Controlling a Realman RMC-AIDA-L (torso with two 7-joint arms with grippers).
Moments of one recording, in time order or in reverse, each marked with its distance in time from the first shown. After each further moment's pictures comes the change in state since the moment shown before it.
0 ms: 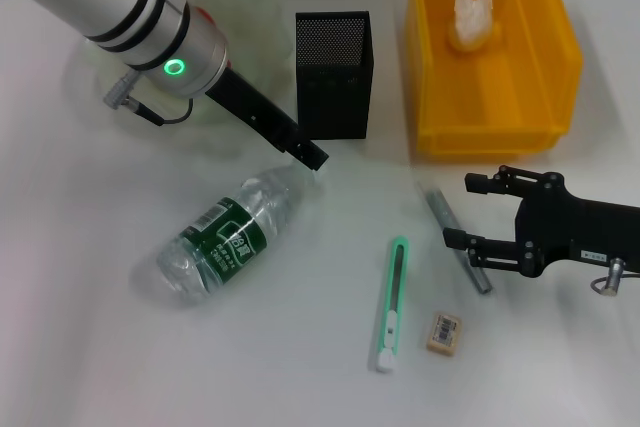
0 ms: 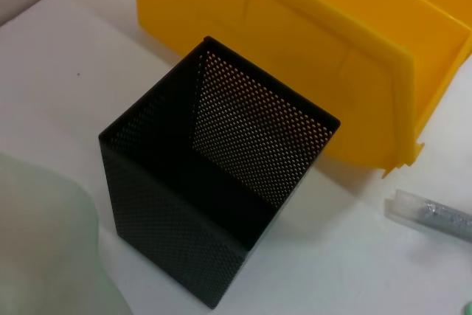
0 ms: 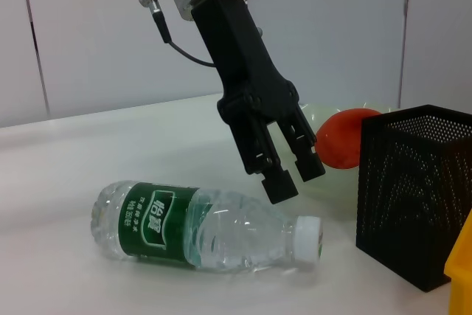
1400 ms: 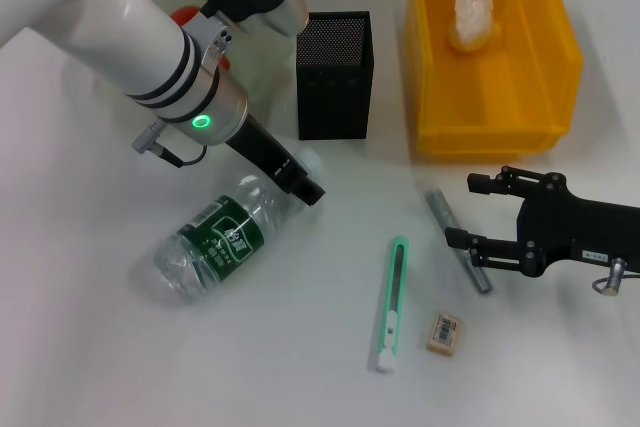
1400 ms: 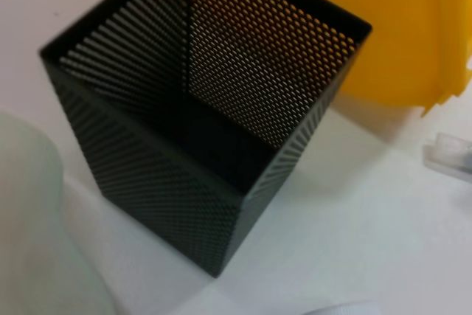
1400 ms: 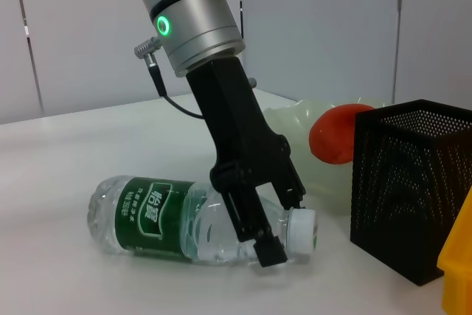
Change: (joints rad) left arm 0.004 -0.001 0.224 -0.150 -0.076 -0.211 -0.005; right arm -0.003 0.000 0.000 -0.002 -0.001 0.007 0.006
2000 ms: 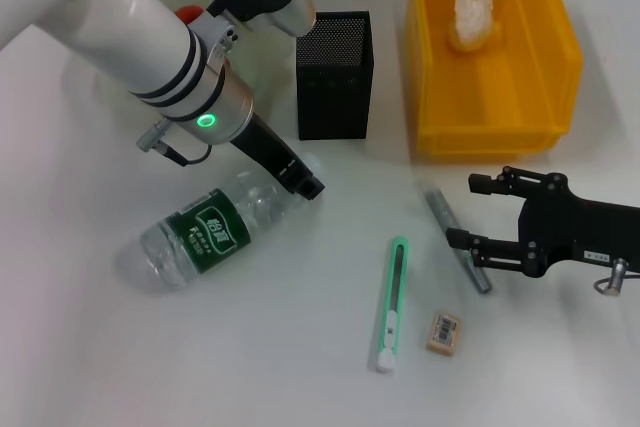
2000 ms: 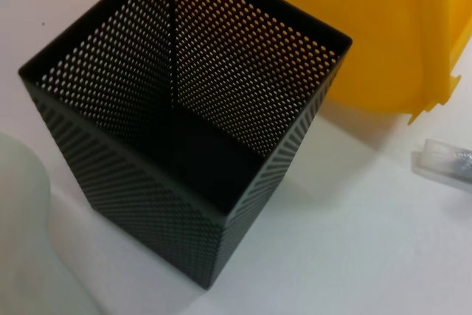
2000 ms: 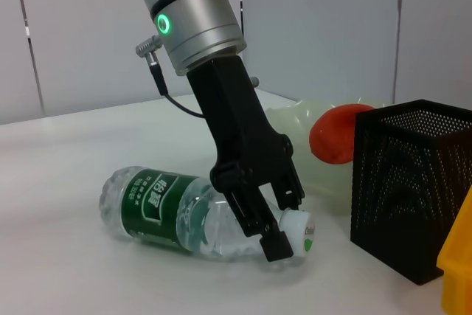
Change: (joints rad) left arm -0.004 0.000 0.014 0.011 -0.010 0.007 0.000; right arm -0.001 -0.002 0.000 -0.001 0.000 -0.003 0.001
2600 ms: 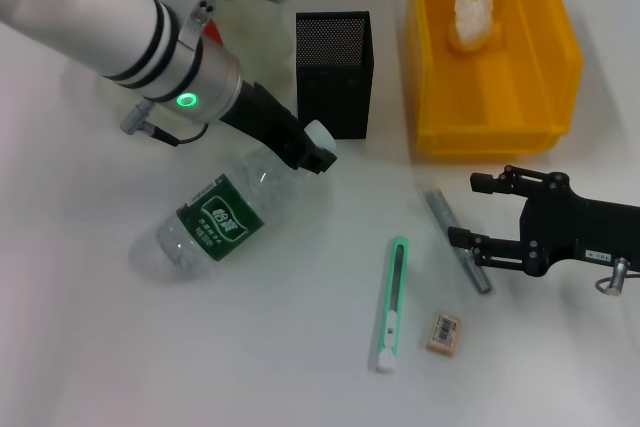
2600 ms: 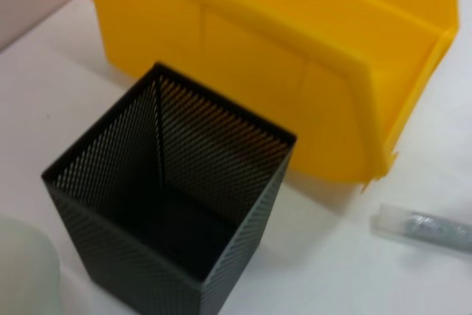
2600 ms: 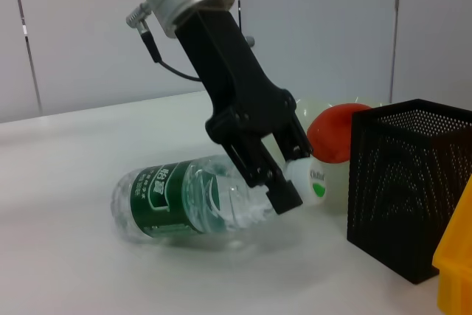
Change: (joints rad) left arm 0.132 0.009 -0.044 0.249 -0.060 0.084 0.069; right arm -0.002 -0.001 0.000 -0.002 0.002 0.001 -0.002
